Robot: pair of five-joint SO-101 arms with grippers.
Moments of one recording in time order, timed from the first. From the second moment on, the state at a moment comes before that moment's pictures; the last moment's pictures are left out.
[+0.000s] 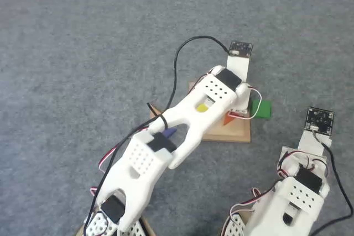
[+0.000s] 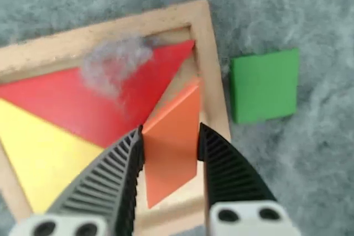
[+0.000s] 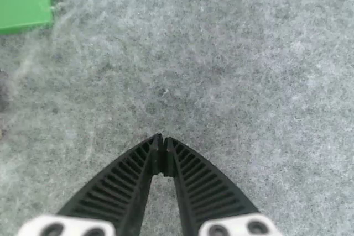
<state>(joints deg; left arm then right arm) 37.5 45.3 -31.3 75.3 35.1 31.0 -65.7 85.4 46.9 17.3</state>
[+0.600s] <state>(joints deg) 37.4 59.4 -53.4 81.3 31.0 31.0 -65.7 85.4 46.9 17.3</state>
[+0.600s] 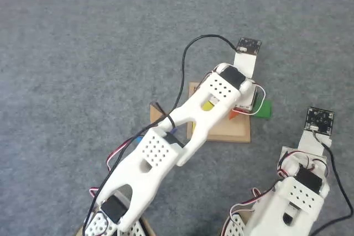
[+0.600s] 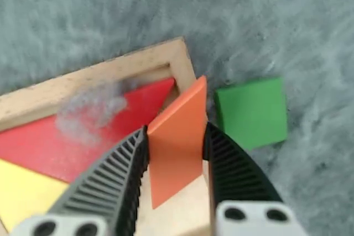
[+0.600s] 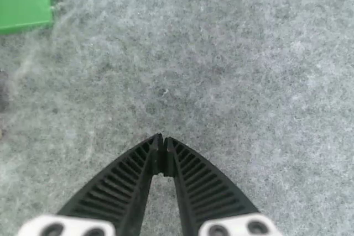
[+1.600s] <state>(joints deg) 29.6 59.4 -92.1 98.5 20.1 31.0 -65.7 85.4 46.9 17.3</state>
